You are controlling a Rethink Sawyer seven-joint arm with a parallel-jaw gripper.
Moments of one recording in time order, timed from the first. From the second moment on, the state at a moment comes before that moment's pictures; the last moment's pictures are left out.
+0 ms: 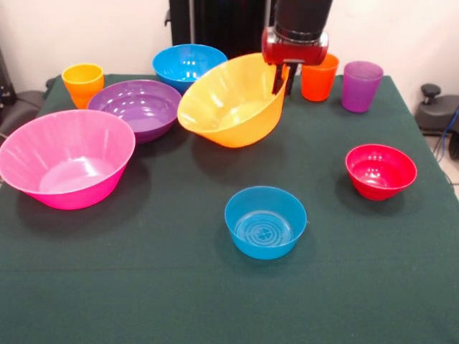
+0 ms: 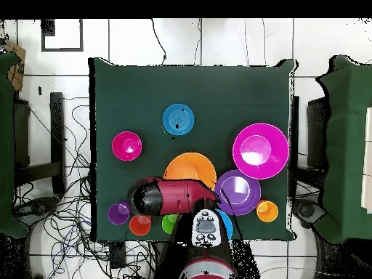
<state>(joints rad) -0.09 -0.69 -0.03 1.95 -0.15 0.36 1.77</state>
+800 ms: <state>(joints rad) -0.09 -0.73 -0.03 1.87 -0.12 0.55 1.77</state>
